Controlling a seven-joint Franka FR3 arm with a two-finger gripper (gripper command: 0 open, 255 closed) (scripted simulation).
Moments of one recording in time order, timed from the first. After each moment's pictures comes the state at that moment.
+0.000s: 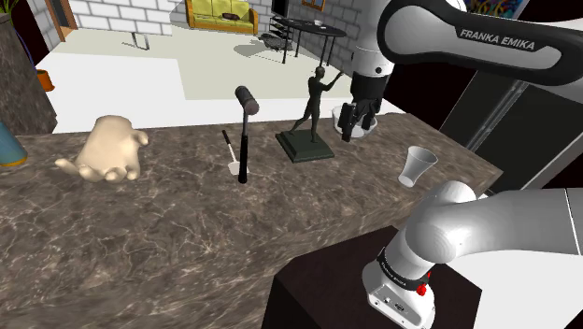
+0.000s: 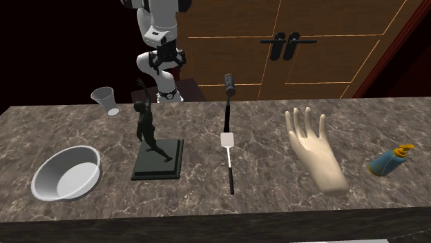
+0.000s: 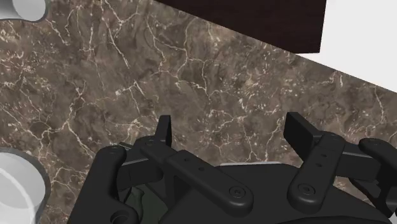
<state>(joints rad) 0.01 -0.83 0.05 -2.42 -0.05 1.50 0.07</state>
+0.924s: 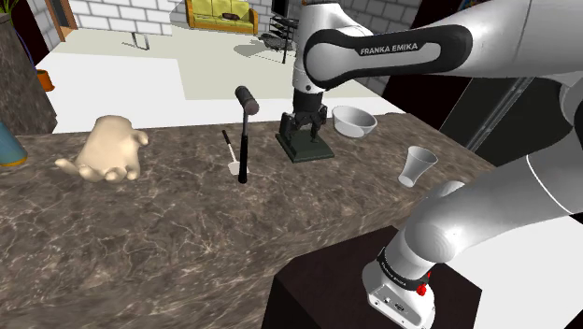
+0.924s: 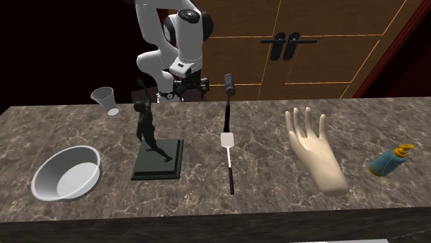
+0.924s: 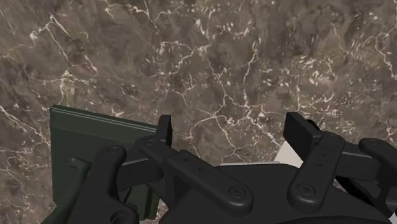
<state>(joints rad) -0.01 -0.44 0.16 -2.35 0.01 1.86 0.29</state>
